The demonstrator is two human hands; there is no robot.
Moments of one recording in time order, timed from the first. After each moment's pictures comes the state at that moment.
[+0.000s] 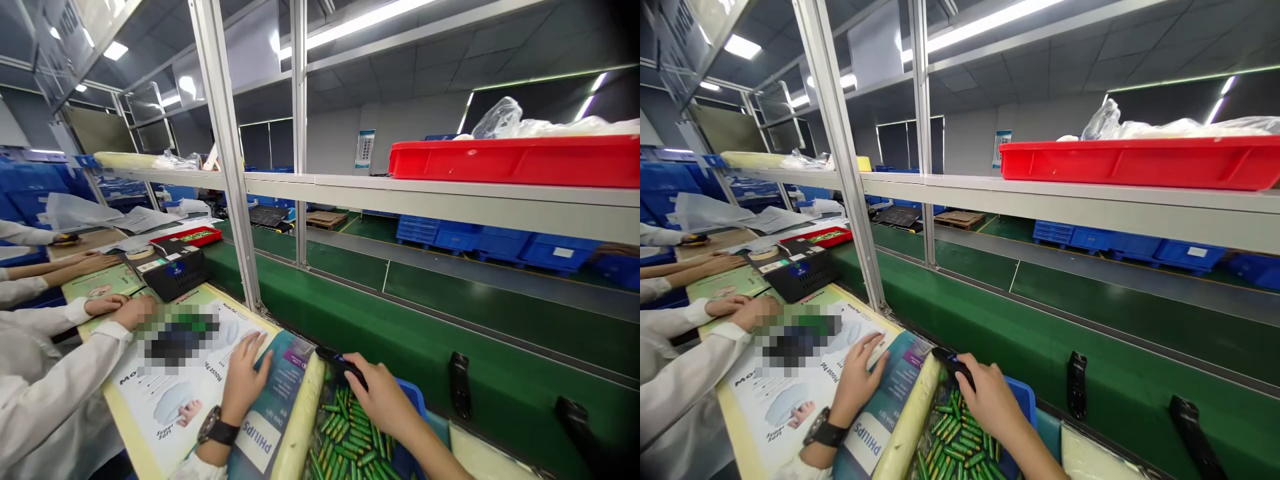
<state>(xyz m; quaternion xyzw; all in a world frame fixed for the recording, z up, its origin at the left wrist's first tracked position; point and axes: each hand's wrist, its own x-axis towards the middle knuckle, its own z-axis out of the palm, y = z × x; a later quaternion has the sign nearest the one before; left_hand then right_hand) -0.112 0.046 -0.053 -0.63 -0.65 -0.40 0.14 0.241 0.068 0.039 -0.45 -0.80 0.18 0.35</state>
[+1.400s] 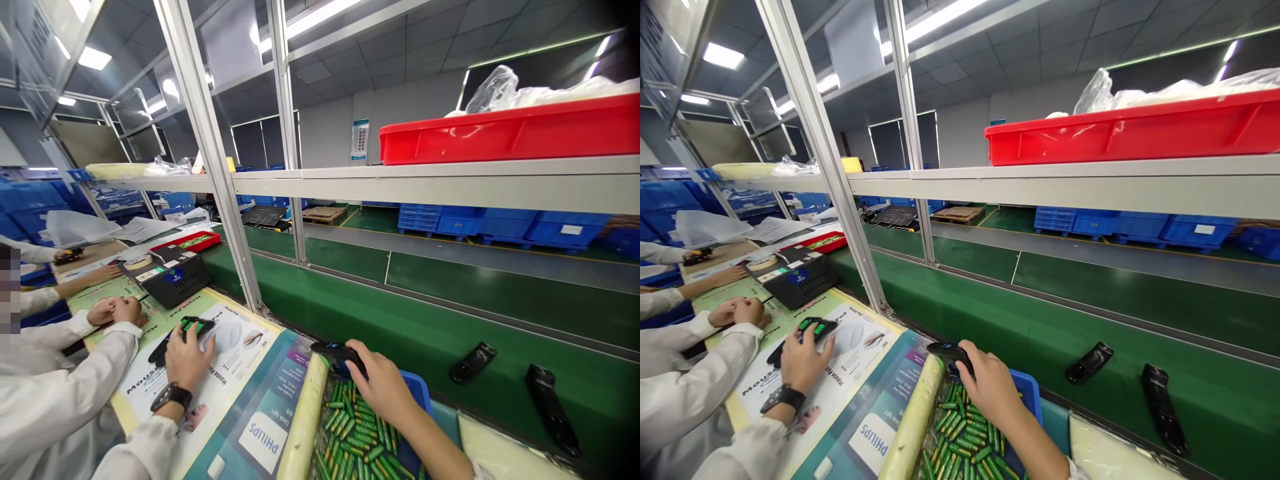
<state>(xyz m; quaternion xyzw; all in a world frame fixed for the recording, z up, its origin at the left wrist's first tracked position) -0.246 0.049 -0.033 -0.45 -0.82 -0.26 0.25 0.234 0.078 0.025 -0.39 -0.84 0.08 0.37</state>
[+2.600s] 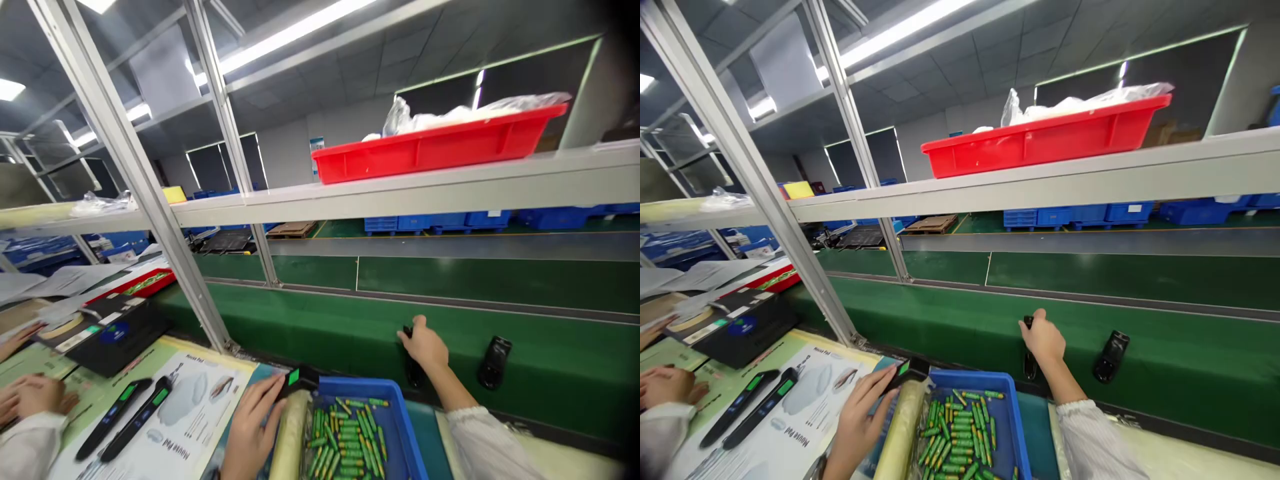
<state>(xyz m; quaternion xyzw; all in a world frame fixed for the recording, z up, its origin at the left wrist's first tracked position) -0.049 0.053 -0.011 -0.79 -0.44 -0.41 0.14 0.379 0.190 -0.002 -0.81 -0.54 0.09 0.18</state>
